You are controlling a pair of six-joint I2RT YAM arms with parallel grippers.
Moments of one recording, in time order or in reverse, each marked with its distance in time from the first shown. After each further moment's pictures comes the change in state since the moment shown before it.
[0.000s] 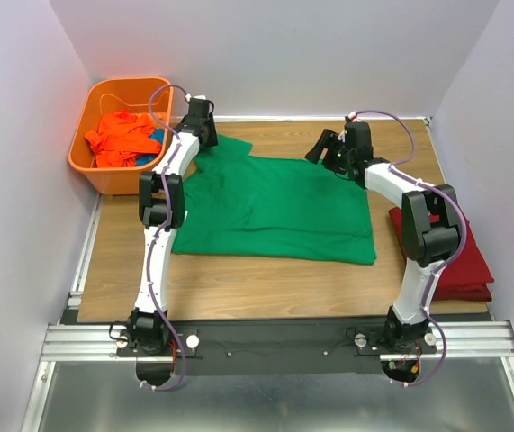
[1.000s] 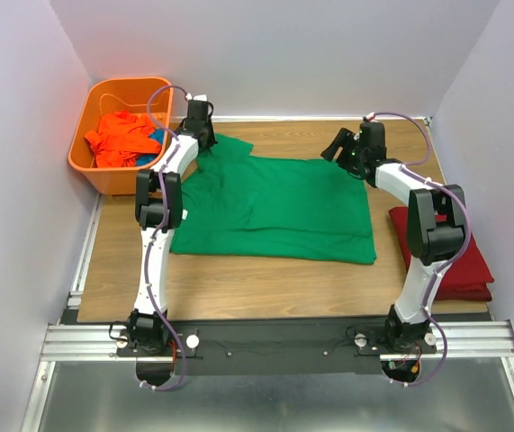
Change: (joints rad) left arm -0.003 -0.075 -0.157 0.137 0.045 0.001; right arm -0.079 0.000 -0.019 0.006 0.019 0.015
